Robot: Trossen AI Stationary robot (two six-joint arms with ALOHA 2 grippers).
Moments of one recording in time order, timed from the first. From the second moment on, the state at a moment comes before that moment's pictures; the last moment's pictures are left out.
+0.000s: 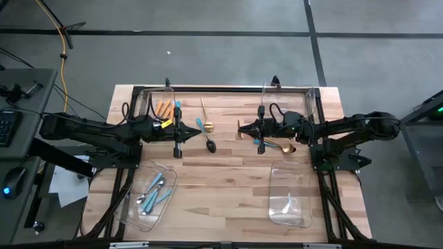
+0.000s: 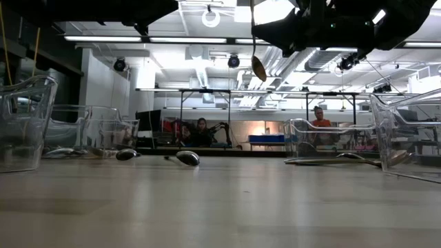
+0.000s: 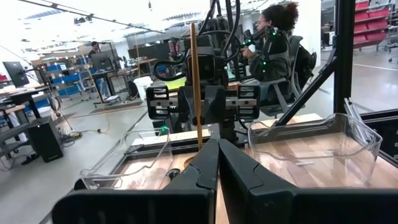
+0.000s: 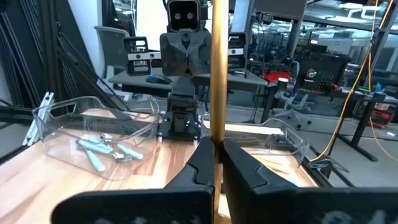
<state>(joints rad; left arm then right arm) 0.02 0.96 0.45 0.60 -0.04 0.19 -0.14 1.28 0.51 0.82 -0.14 -0.14</state>
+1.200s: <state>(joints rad) 0.02 0.96 0.45 0.54 -0.04 0.18 -0.22 1.28 0.67 0.30 0.48 -0.19</state>
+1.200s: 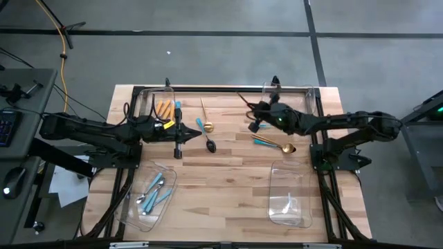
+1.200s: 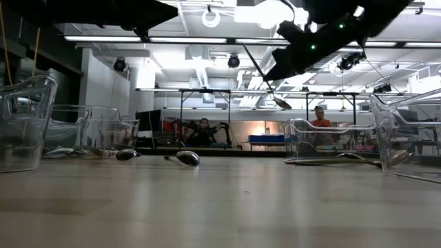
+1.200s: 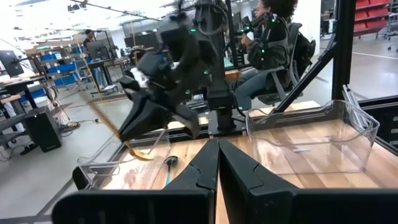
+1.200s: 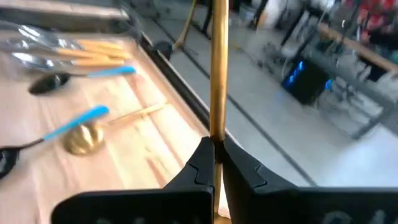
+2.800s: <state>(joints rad) 0.02 0.96 0.45 0.54 -0.04 0.19 -0.82 1.44 1.10 -0.92 0.38 -0.68</state>
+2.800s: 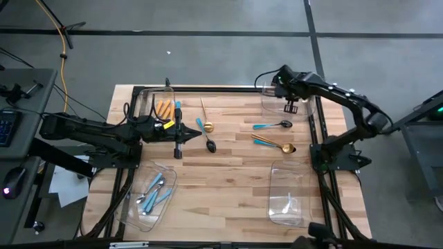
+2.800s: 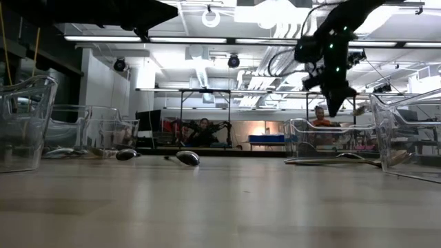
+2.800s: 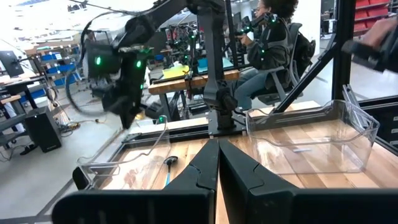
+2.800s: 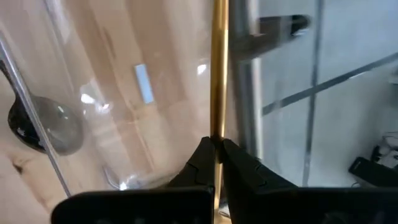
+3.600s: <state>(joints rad) 0.02 0.96 0.45 0.54 -0.04 0.18 -0.82 1.74 1.10 -0.83 0.30 -0.63</state>
